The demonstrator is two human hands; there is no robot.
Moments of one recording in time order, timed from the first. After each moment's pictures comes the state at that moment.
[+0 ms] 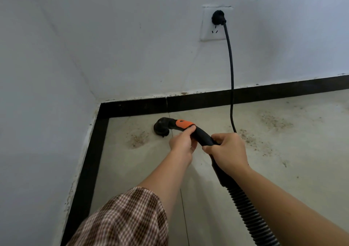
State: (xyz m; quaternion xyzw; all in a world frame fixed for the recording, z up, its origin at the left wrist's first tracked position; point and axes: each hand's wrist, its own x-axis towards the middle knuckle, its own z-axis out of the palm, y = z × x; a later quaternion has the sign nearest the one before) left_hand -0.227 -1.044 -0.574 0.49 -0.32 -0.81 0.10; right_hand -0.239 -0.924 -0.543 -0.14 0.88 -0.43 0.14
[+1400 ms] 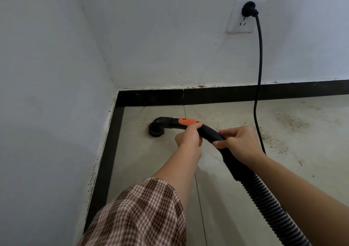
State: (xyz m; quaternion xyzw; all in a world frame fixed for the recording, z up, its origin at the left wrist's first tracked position) left_hand -0.186 -1.066 -0.566 0.53 -0.28 -0.79 0.13; right_hand -0.233 -0.942 -0.549 -0.14 0.84 -0.47 0.22
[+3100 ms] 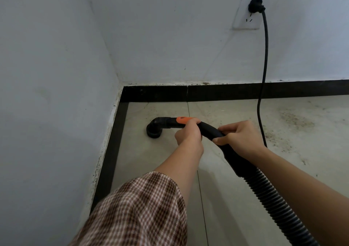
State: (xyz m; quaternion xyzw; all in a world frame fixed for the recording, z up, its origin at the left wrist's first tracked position) left_hand -0.179 -1.066 -0.558 0.58 -0.27 -0.76 0.15; right_hand -0.227 -0.945 -0.535 -0.17 0.85 -0.44 0.25
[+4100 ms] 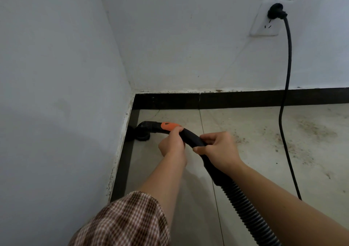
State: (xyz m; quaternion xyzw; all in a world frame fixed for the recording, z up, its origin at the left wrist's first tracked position) left_hand -0.142 -1.136 -0.578 0.58 -0.26 -0.74 0.24; right_hand -0.185 -1.025 -0.553 -0.21 0.83 -0.47 0.23
